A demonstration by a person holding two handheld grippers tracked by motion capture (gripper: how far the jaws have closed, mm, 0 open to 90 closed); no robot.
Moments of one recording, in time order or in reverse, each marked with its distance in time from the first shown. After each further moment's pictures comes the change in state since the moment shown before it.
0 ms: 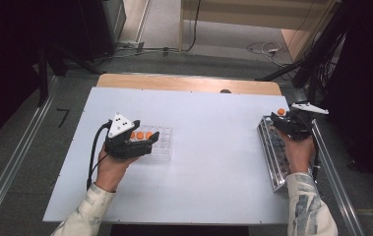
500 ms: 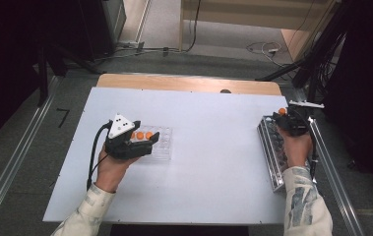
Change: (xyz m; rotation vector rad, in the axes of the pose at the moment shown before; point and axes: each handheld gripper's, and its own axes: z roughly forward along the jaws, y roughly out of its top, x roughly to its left) left arm -0.002 0.000 -0.001 0.000 0.000 0.004; right arm -0.007 0.004 0.021 0.089 0.002 0.041
